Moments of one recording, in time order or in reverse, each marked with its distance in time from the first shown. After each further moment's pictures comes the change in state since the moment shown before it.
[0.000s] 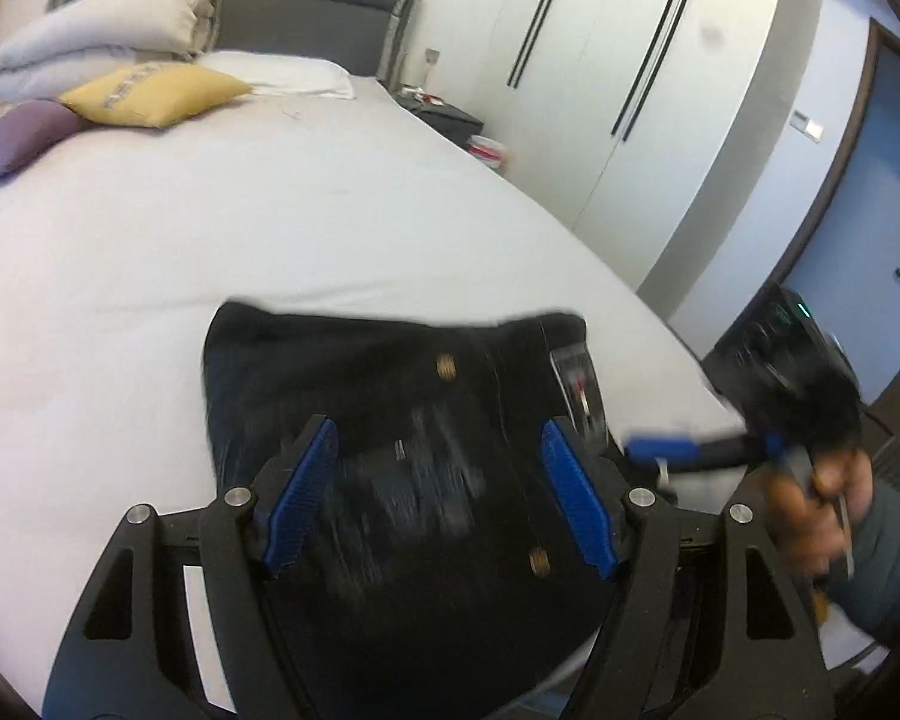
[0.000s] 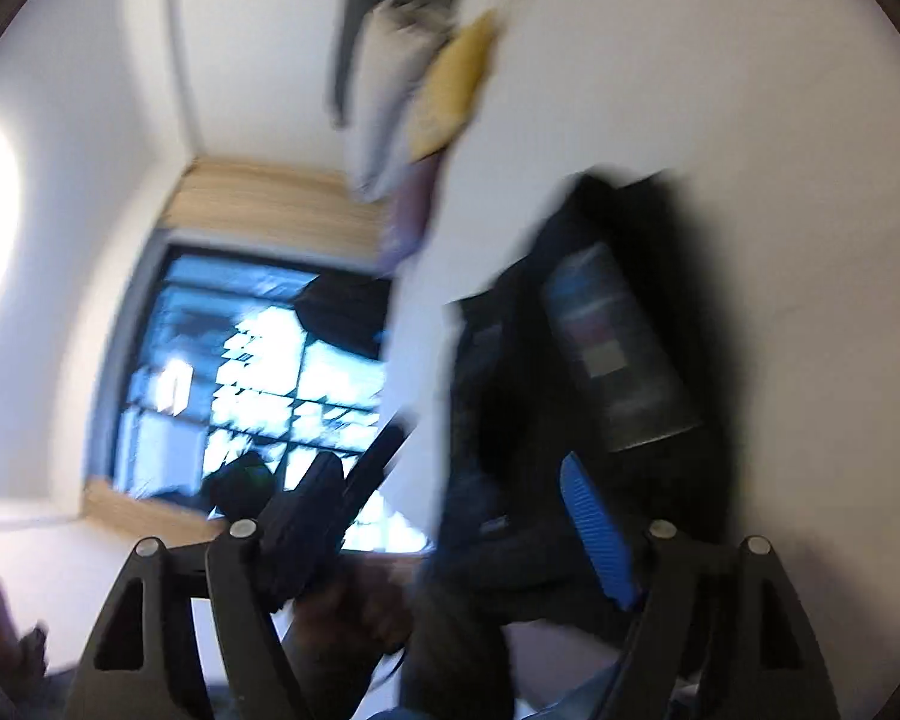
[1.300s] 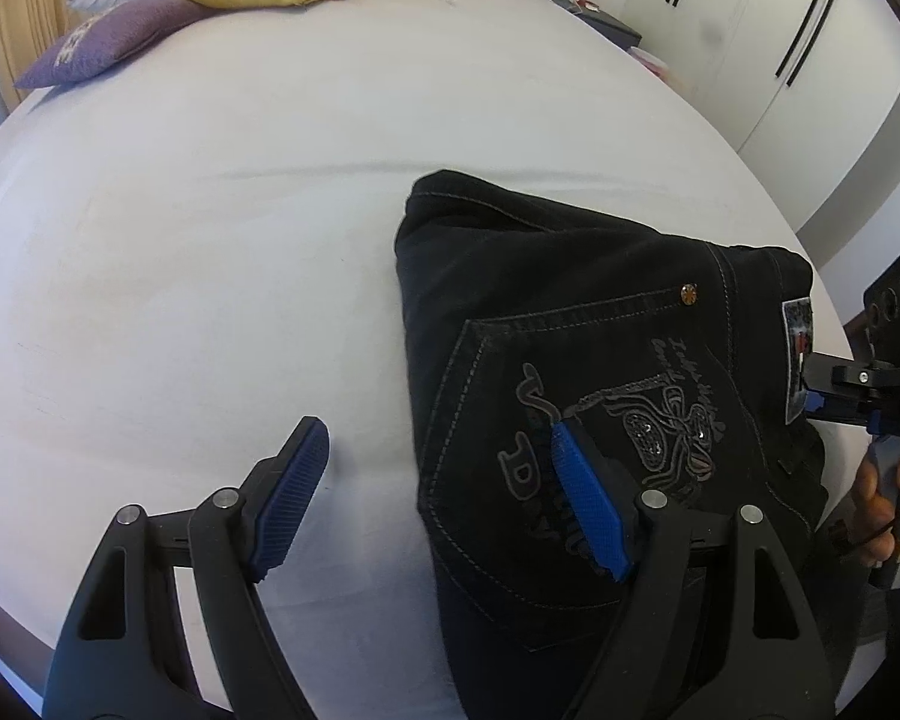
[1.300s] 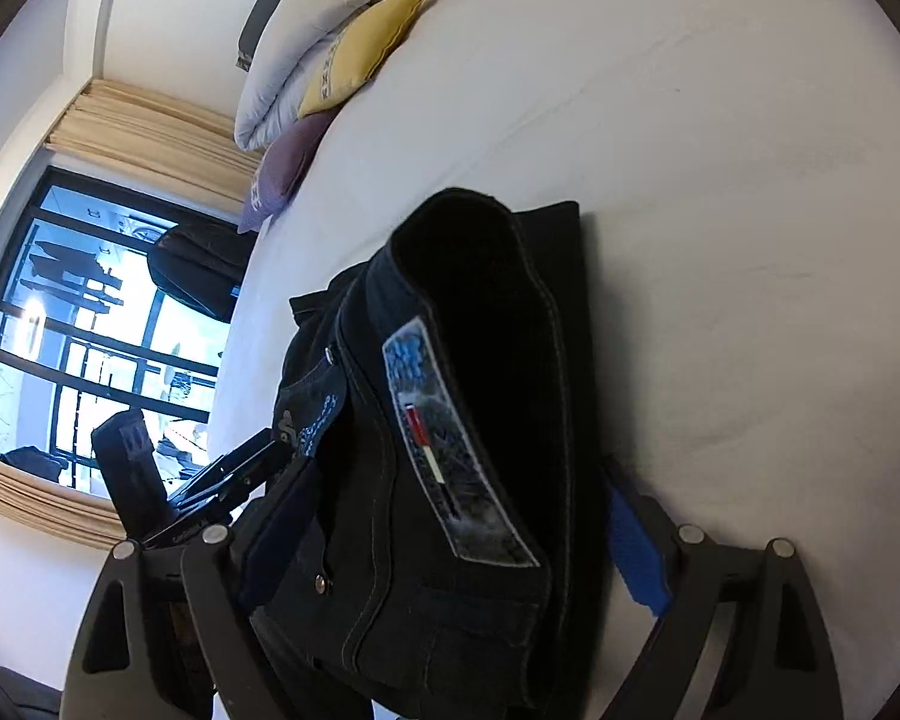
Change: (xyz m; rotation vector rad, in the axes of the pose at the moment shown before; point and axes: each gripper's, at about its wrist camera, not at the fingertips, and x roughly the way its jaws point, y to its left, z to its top) left arm 0.037 0.085 -0.017 -0.153 0.253 0.334; right arm 0.017 -0.032 0.049 -0.091 0.066 -0.453
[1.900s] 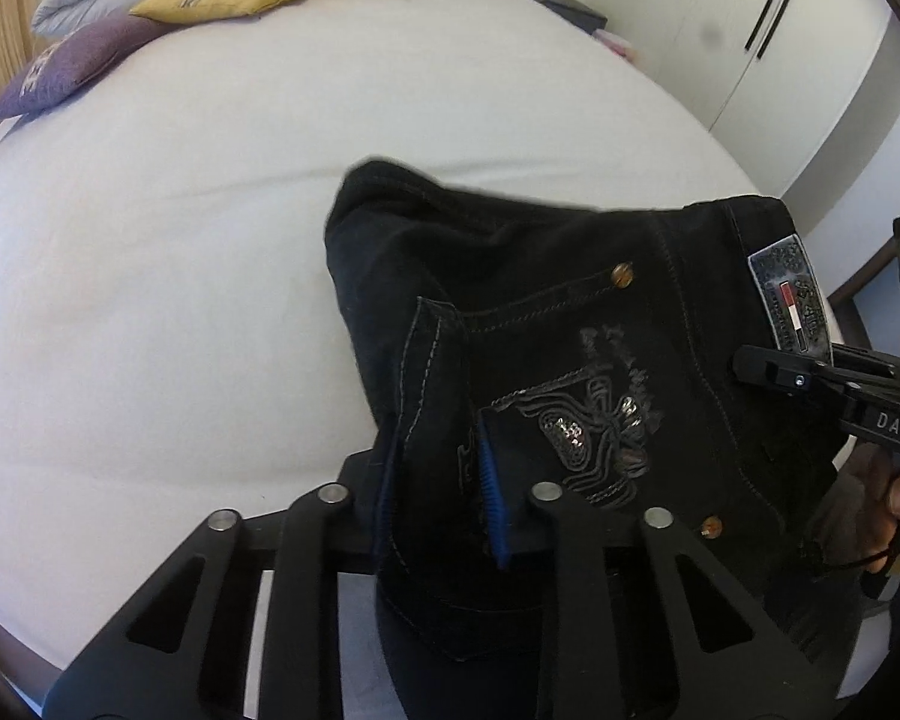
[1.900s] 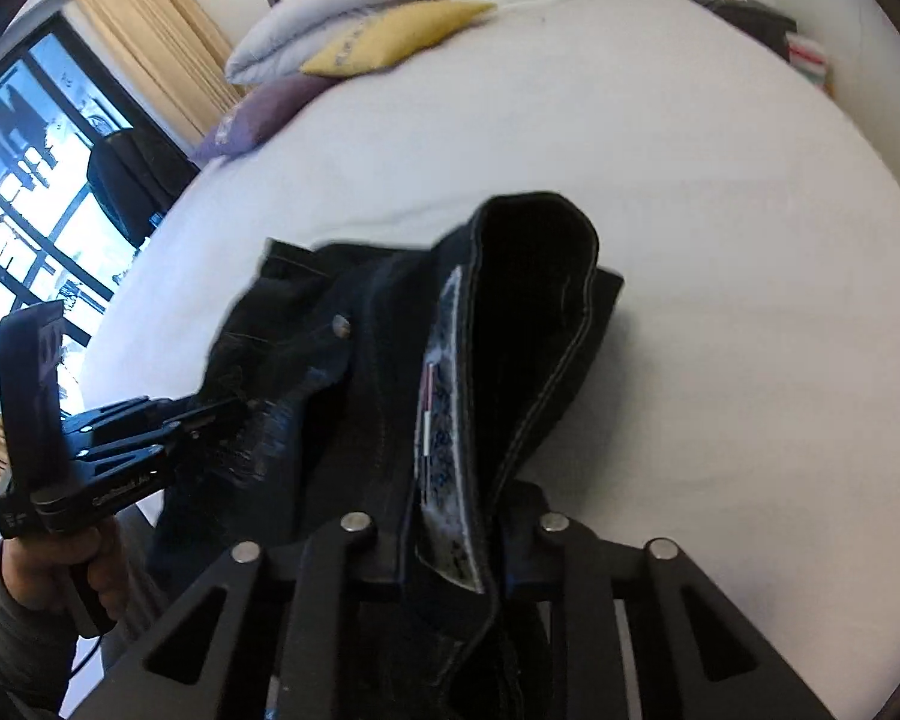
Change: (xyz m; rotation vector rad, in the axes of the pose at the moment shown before) left arm -0.004 -0.023 -0.006 0.075 -0.002 -0.033; right arm -0.011 0.068 -0.017 -0.320 -0.070 -0.329
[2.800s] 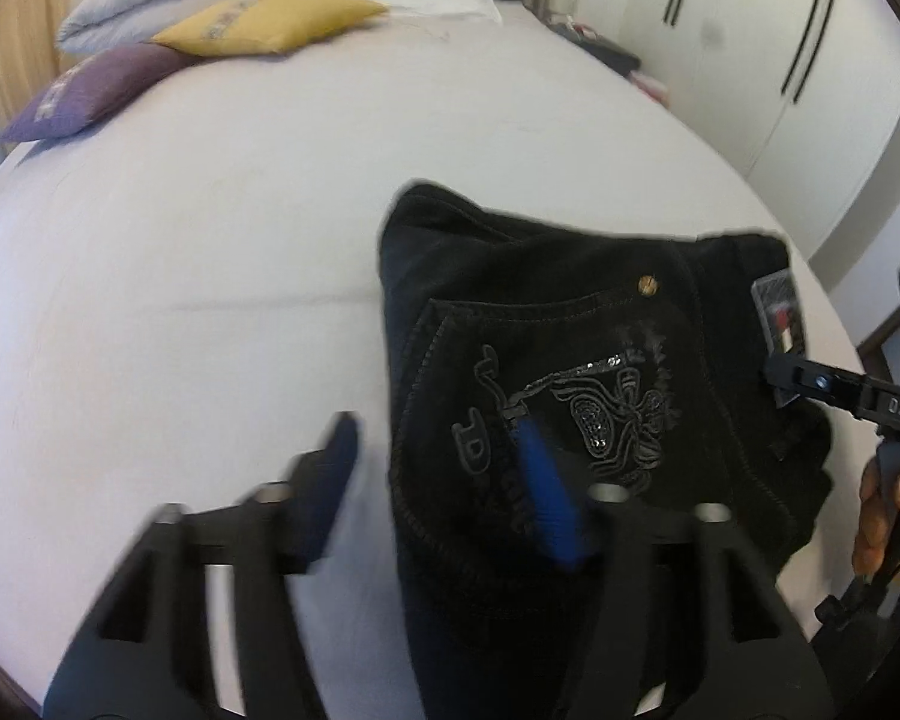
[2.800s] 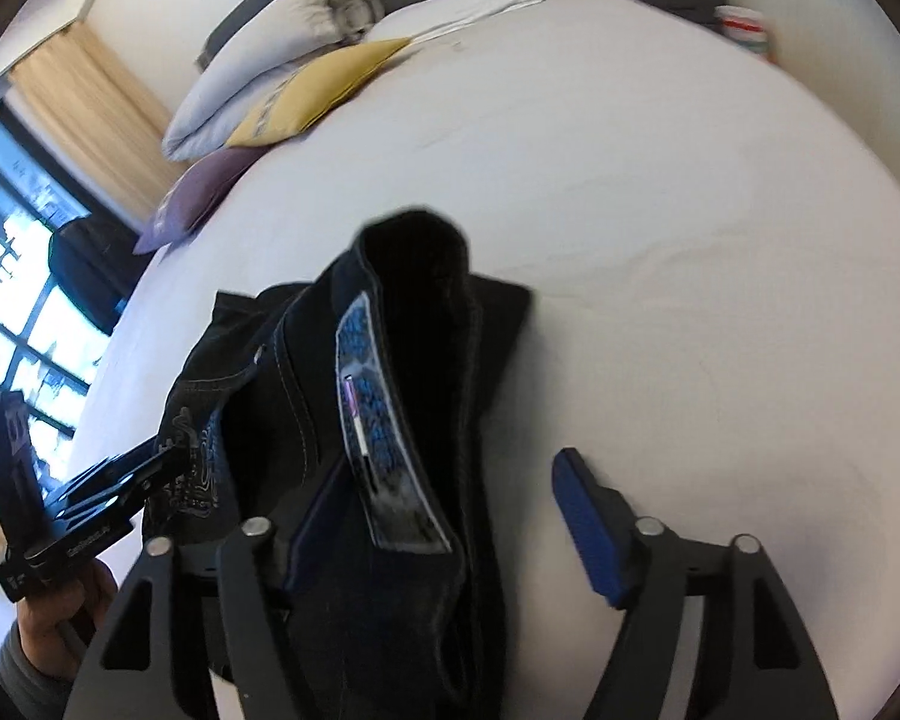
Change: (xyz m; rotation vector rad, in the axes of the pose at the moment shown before) left arm 0.034 0.023 0.069 -0.042 -0.123 0.080; right arm 0.018 -0.077 0.042 0.178 -0.081 -0.059
